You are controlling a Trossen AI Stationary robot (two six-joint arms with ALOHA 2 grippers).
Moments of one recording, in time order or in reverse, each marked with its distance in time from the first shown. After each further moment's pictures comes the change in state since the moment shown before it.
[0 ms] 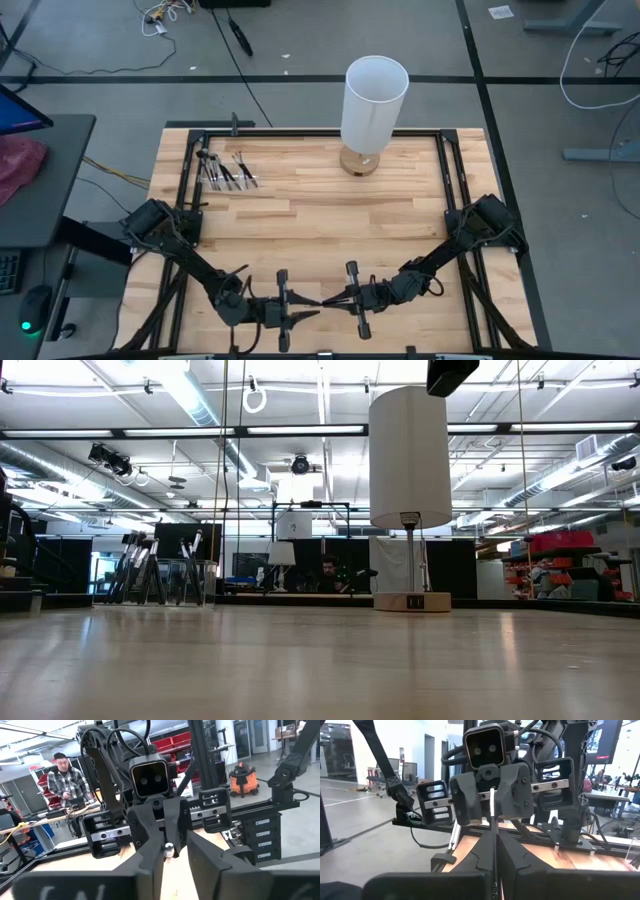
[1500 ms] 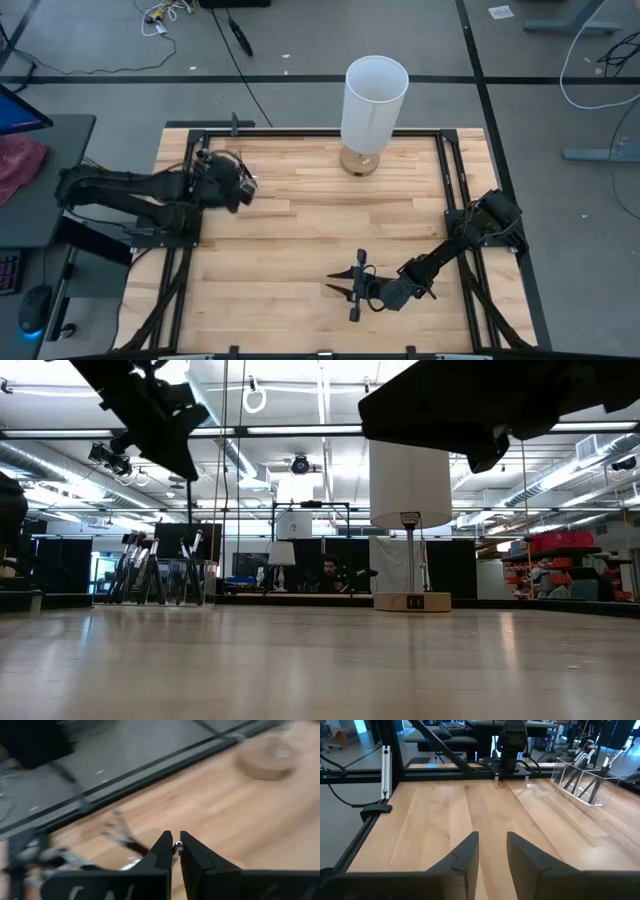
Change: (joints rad) left arm 0.679 -0.932 -0.117 -1.958 -0.058 -1.145; right arm 0.007 -0.060 0.000 -0.456 0.325 0.304
